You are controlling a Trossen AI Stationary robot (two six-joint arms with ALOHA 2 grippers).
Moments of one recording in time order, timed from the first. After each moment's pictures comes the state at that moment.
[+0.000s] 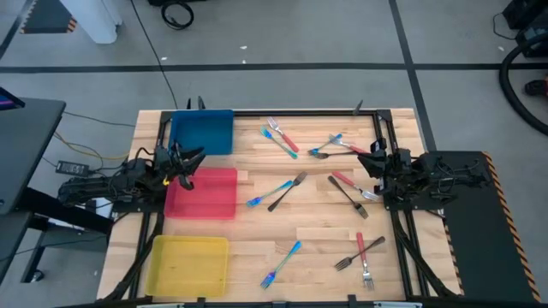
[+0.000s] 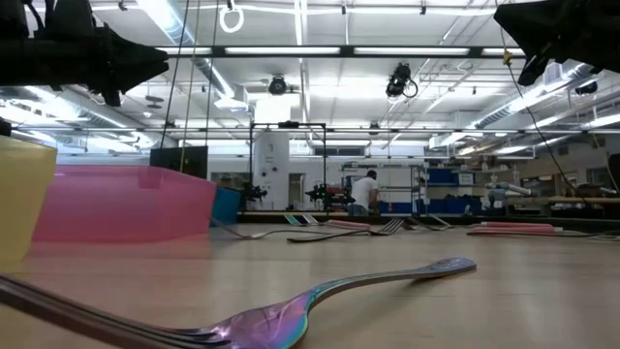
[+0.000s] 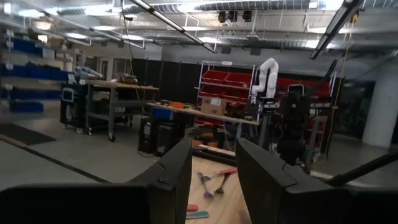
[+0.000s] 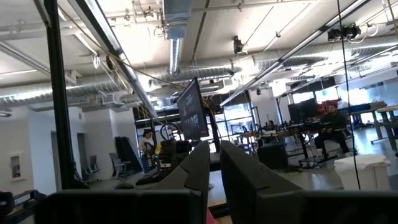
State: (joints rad) left arm 0.08 0.01 0.01 0.29 -0.38 -0.04; right arm 0.10 0.00 0.01 0.50 0.26 0.04
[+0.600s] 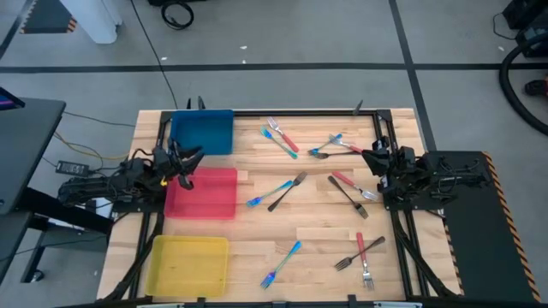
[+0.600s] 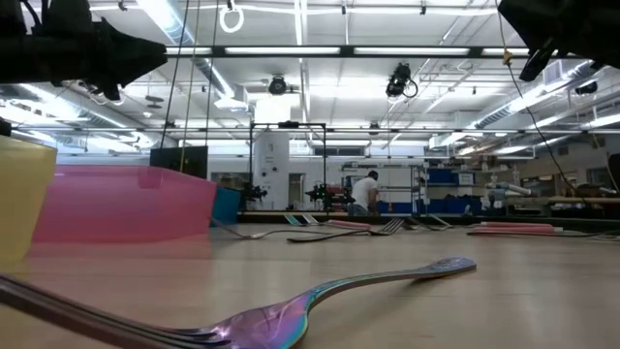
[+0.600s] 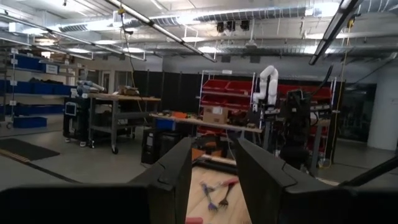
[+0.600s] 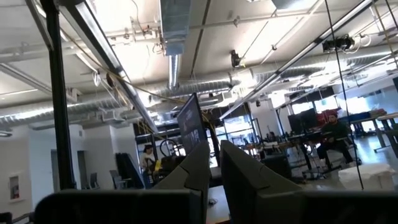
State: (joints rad) left arm 0.08 0.01 0.01 0.34 -0.38 0.00; right arm 0.10 0.00 0.01 0.57 0.27 0.05
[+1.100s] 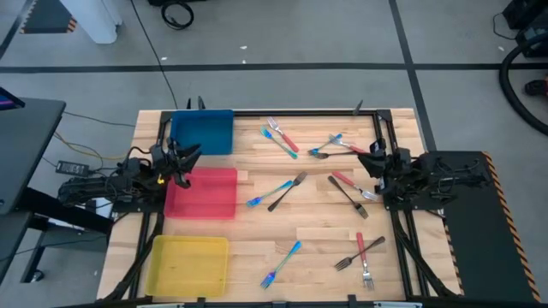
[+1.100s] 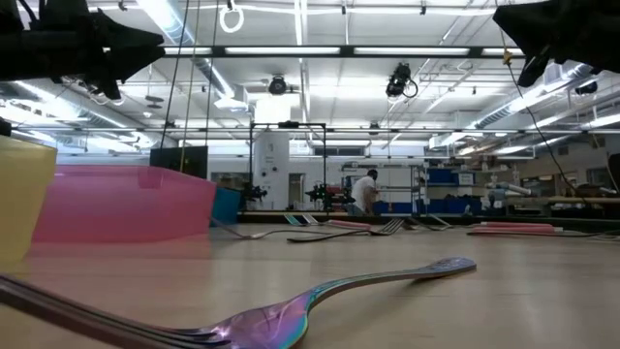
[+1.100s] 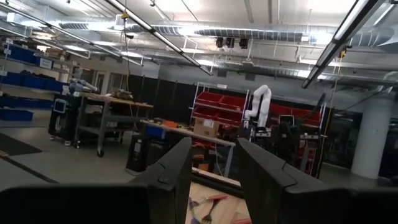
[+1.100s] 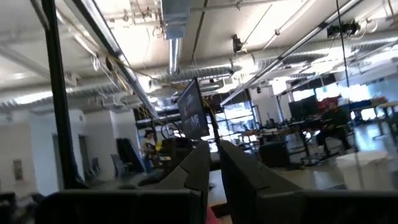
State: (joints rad) left arm 0.08 0.01 0.01 0.39 -0.37 -0.10; right arm 0.10 0.01 0.01 0.49 0.26 0.03
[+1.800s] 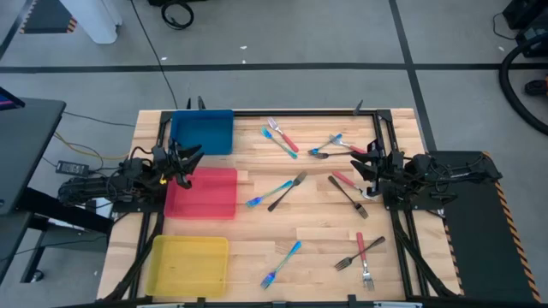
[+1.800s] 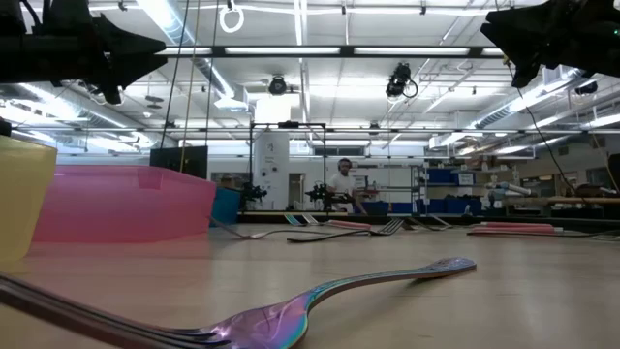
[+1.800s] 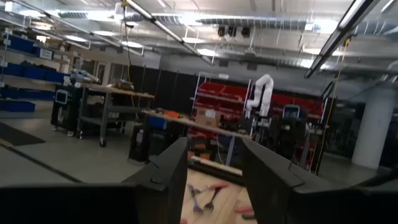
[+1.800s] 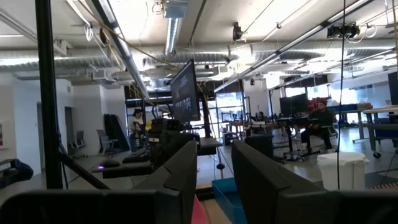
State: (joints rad) left arm 0.08 0.01 0.01 0.34 -0.37 -0.11; right arm 0.10 0.16 0.01 0.59 0.27 -0.04
